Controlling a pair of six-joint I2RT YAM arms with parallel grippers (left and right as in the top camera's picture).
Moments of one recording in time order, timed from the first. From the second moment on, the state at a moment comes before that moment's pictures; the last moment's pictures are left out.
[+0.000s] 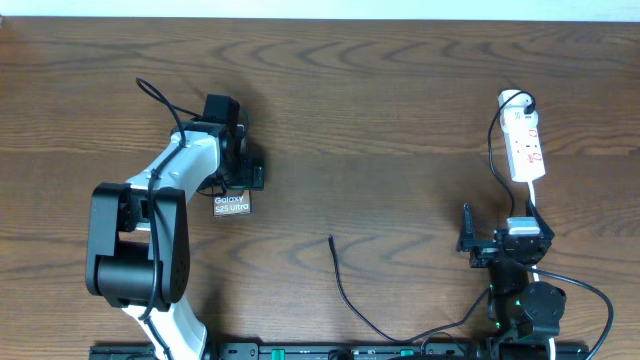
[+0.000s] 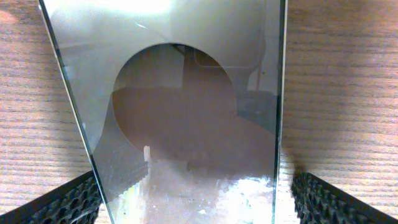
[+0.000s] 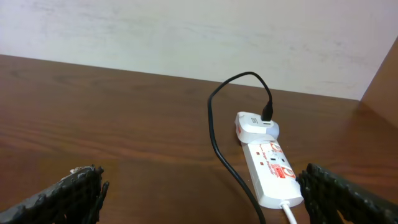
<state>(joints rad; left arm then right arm) -0.12 1.90 1.15 -0.71 -0.01 -0.12 -0.04 0.02 0.01 -0.07 -0.05 -0.11</state>
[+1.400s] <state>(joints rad) -0.12 1.90 1.15 -0.66 -0.01 -0.12 -0.04 0.02 0.01 -0.07 -0.05 -0.11</state>
